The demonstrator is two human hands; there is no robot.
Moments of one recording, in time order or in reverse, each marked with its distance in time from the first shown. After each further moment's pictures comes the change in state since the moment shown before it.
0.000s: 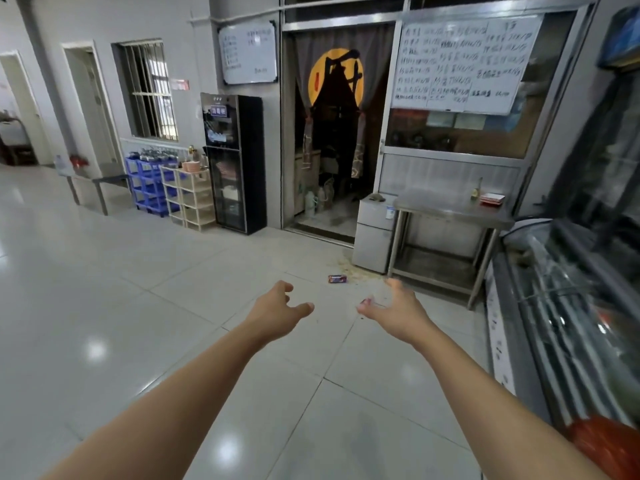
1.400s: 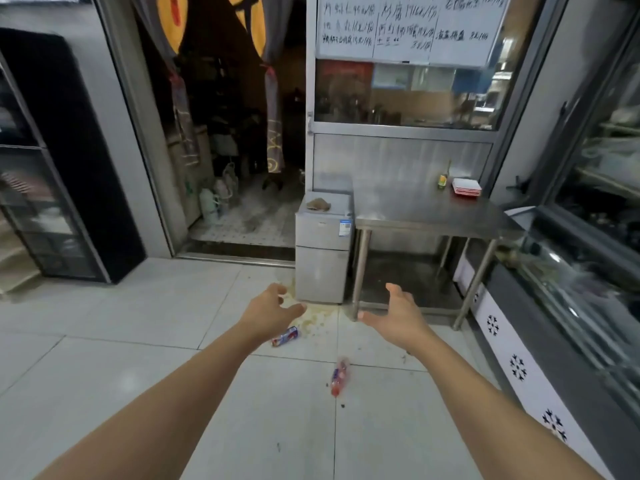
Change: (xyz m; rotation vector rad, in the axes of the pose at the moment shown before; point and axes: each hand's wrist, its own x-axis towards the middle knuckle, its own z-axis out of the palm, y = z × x) left_hand 0.963 0.066 0.073 0.094 -0.337 0.147; right_hand 0.866 -0.015 0.070 -0.044 0.184 0.356
